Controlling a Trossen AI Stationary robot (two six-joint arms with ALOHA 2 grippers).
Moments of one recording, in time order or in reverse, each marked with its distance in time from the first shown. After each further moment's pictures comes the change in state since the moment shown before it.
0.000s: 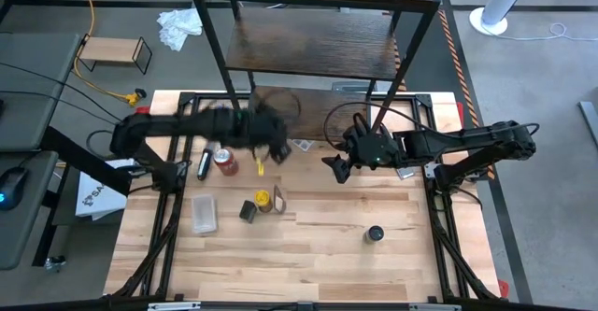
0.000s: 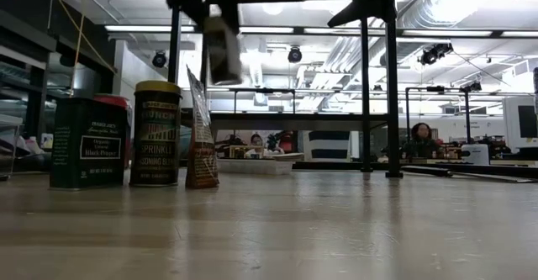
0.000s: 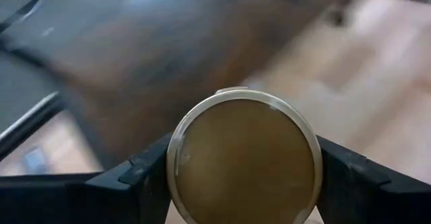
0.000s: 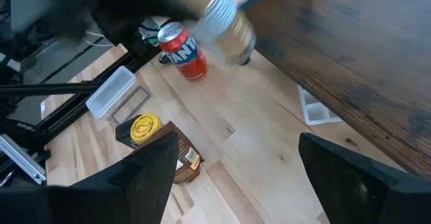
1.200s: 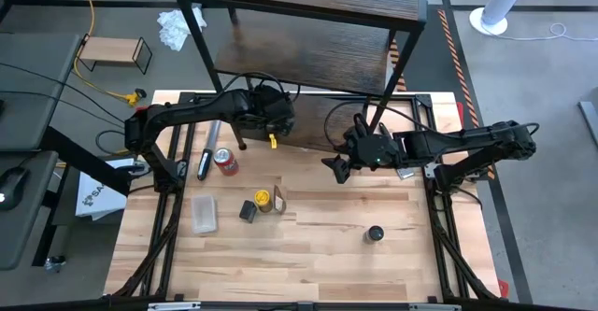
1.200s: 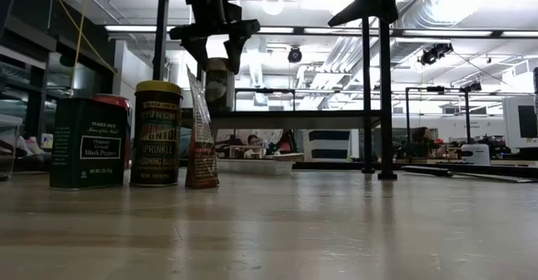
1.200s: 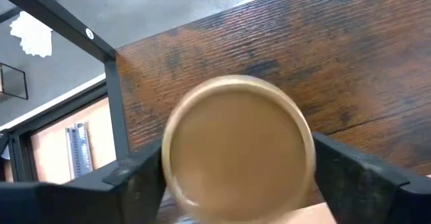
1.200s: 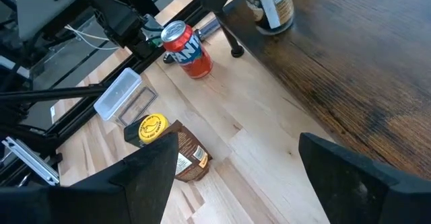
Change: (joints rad) left arm 0.235 0.098 -0.036 0.034 -0.063 -0.081; right arm 0.007 0.000 0.000 0.001 -0.011 0.053
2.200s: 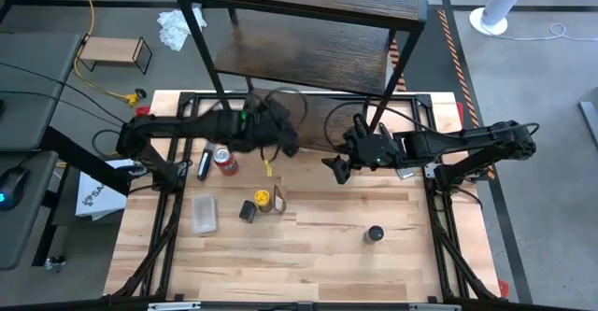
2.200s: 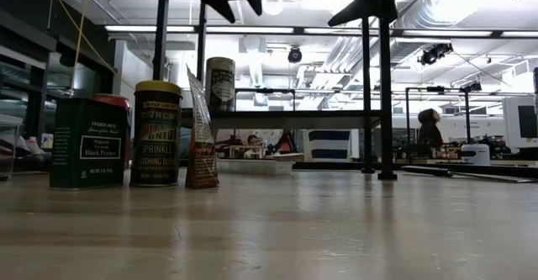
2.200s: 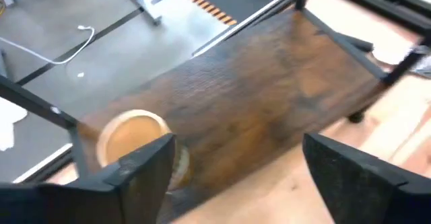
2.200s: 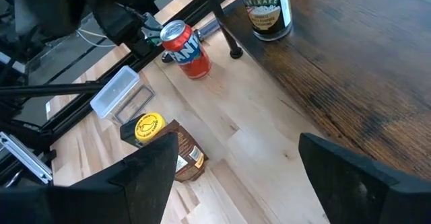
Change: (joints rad) left arm -0.272 -0.039 0.136 0.044 -0.144 0.088; right arm 0.000 0.000 0.000 0.000 0.006 -0.031
